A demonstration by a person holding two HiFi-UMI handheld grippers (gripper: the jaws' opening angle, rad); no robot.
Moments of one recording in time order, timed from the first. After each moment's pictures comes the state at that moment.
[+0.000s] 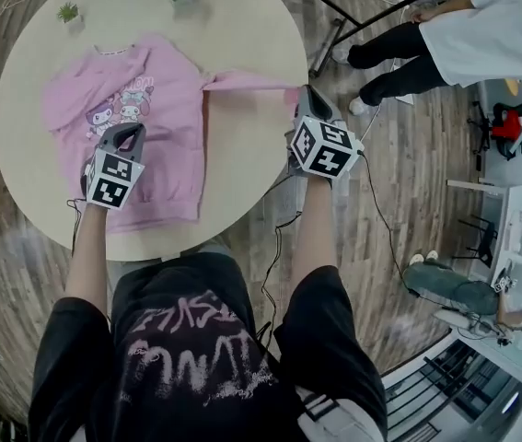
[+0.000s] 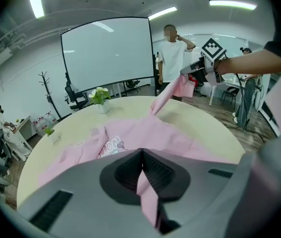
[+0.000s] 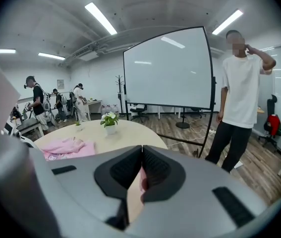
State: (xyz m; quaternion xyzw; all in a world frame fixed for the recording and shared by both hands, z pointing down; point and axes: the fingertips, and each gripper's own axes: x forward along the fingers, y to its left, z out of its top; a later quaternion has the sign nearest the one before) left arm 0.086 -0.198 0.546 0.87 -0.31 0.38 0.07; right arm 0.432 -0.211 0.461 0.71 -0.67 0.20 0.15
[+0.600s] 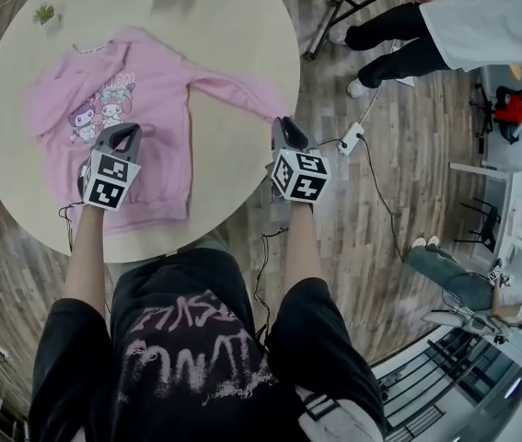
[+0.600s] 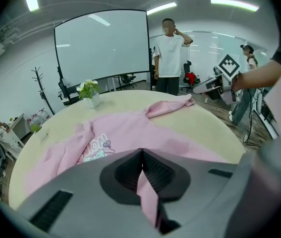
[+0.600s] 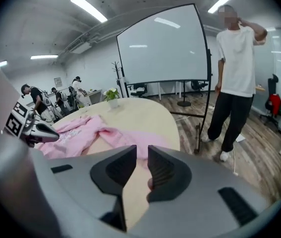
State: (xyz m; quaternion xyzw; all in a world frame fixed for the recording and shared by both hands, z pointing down) left arm 0.110 -0.199 0.580 0.87 -0.29 0.40 0.08; right arm 0.422 -0.136 0.568 0.68 -0.65 0.29 0.17
